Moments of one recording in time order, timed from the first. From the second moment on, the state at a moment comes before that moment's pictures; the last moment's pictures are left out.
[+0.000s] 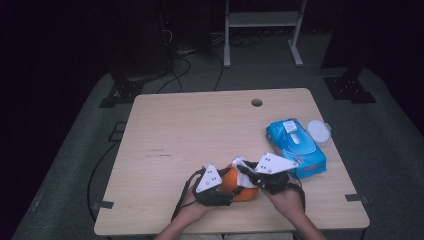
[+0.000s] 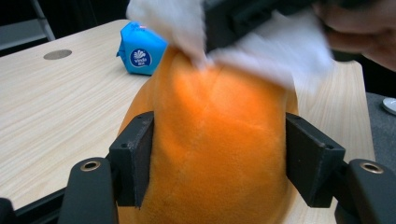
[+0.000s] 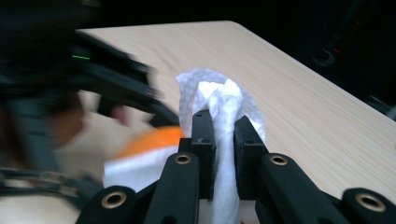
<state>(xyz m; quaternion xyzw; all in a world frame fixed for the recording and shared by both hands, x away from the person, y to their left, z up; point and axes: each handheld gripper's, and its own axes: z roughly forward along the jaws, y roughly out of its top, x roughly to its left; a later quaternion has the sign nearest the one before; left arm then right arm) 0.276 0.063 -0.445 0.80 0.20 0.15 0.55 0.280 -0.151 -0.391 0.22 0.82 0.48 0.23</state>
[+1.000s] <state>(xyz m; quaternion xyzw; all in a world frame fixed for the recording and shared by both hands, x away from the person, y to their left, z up) 0.290 0.081 -0.448 0.78 0.25 0.13 0.56 0.270 -0.157 -0.391 0.21 0.81 0.50 0.21</state>
